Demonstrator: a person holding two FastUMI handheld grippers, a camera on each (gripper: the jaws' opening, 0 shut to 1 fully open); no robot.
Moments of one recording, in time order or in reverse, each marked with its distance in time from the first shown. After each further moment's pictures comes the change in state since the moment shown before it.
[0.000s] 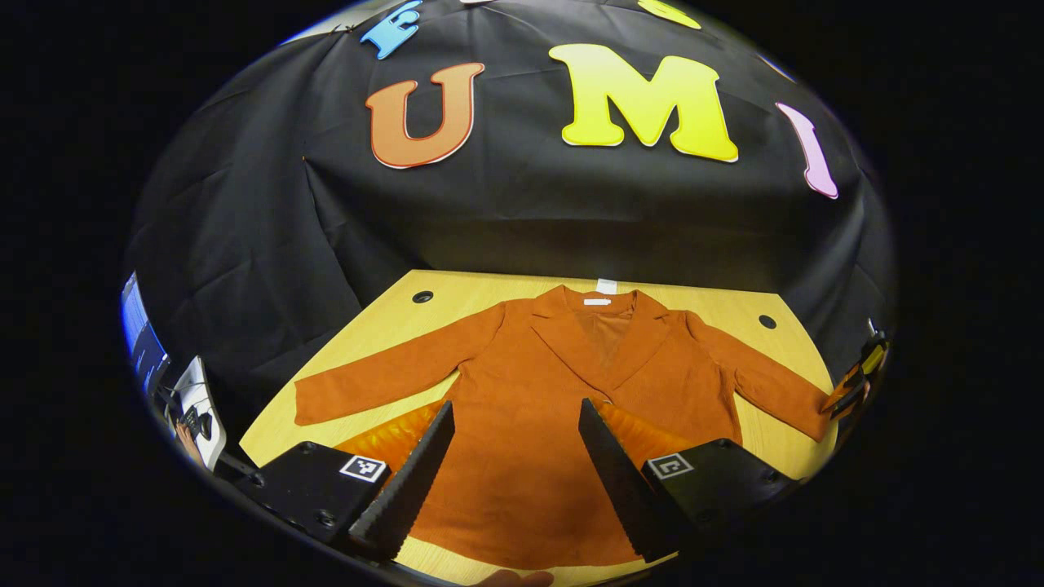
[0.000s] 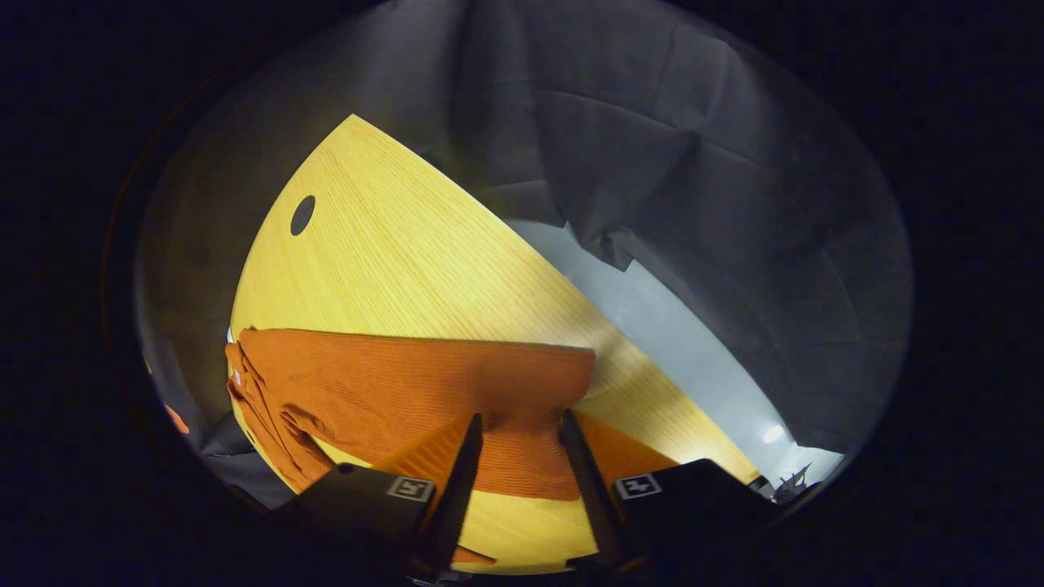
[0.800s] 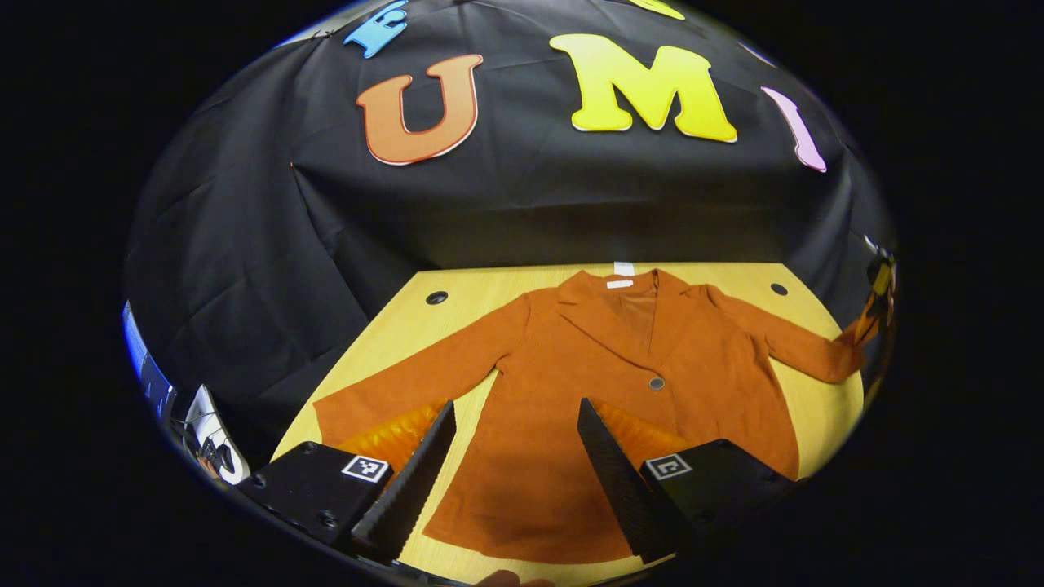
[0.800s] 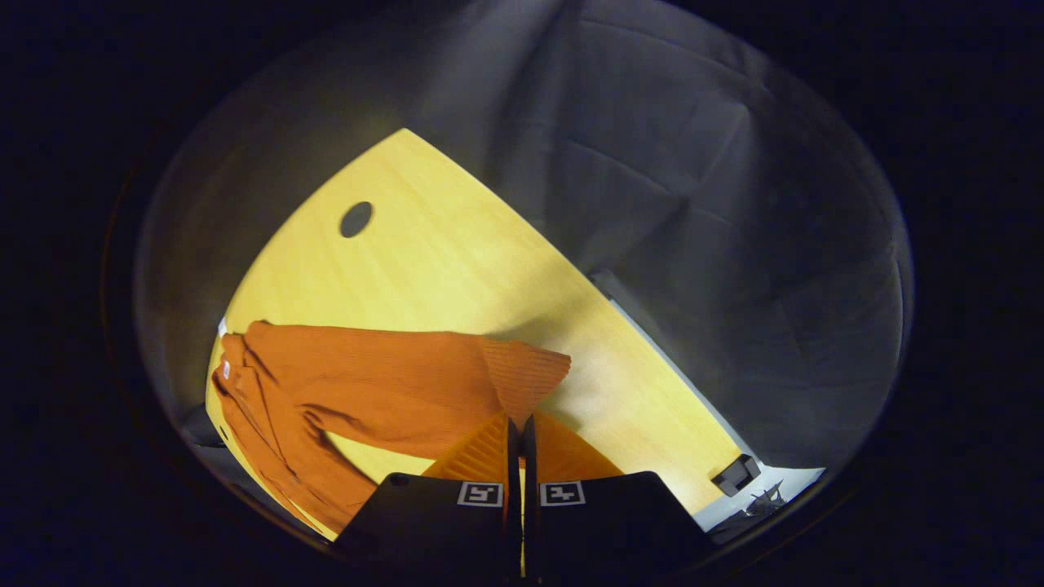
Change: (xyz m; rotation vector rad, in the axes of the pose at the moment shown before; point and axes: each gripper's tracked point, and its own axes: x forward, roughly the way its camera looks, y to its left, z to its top) left arm 0.021 0.081 -0.022 0.113 0.021 -0.040; right arm -0.073 0.090 -0.010 -0.131 -0.185 -0.102
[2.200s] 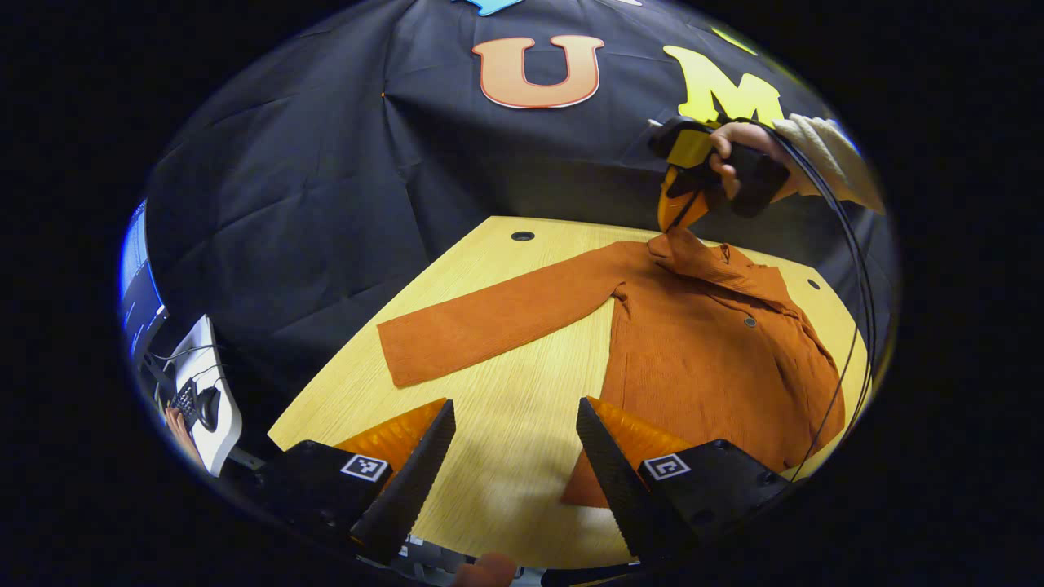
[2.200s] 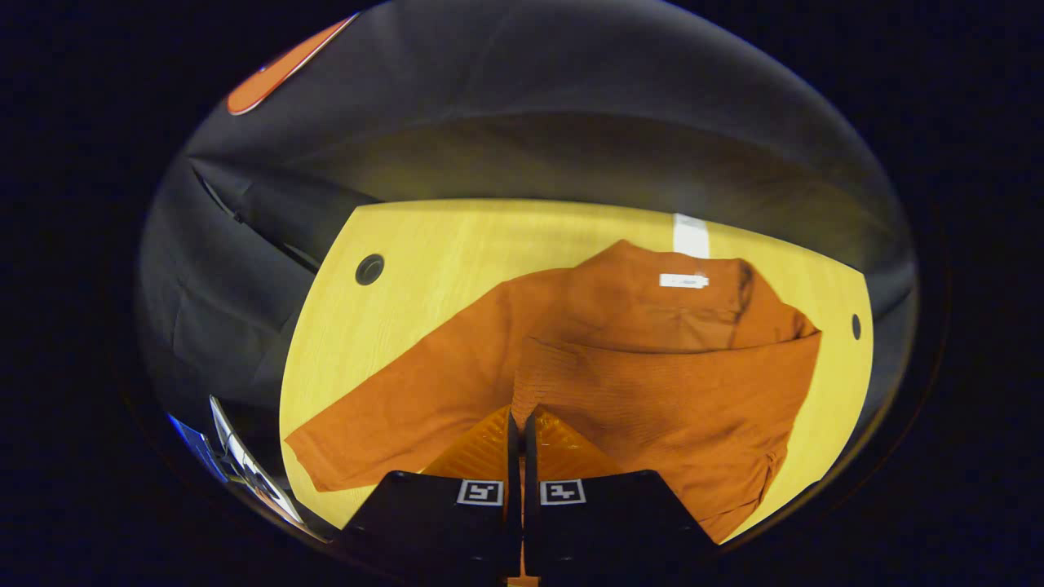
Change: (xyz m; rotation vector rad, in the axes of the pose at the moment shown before) left arm -0.019 0.152 -0.122 -0.161 0.045 0.081; right arm -0.032 0.571 -0.309 -0.858 -0.029 0.325
